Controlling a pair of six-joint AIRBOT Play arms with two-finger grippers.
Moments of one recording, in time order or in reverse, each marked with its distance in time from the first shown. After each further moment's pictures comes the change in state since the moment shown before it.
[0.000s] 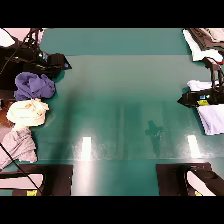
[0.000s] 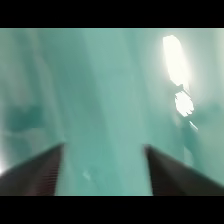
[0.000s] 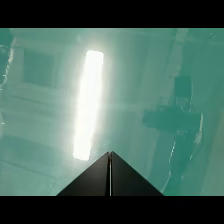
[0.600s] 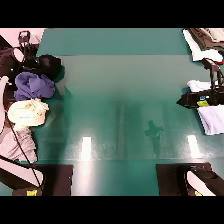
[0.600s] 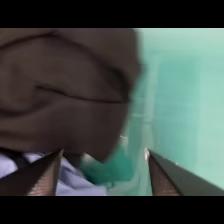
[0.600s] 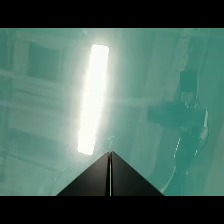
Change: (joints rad) left arm 0.161 -0.292 0.000 0.340 0.477 -0.088; right arm 0.000 0.000 0.000 0.011 0.025 0.000
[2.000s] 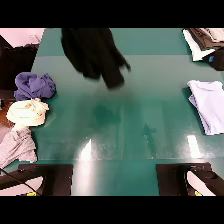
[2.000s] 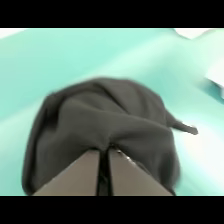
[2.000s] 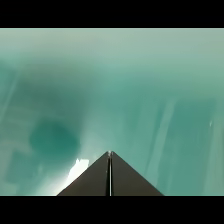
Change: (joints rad) left arm -0.363 0.447 0.377 -0.478 -0.511 0.293; right arm 0.000 0.000 0.441 0.000 -0.083 0.026
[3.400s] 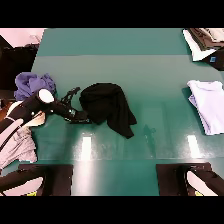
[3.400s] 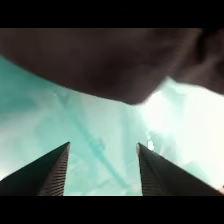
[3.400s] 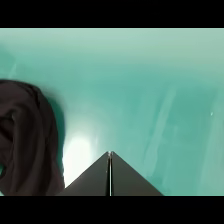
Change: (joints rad) left arm -0.006 0.043 -1.213 -0.125 0.178 -0.124; right arm 0.000 -0.051 0.068 -0.007 0.125 -0.002
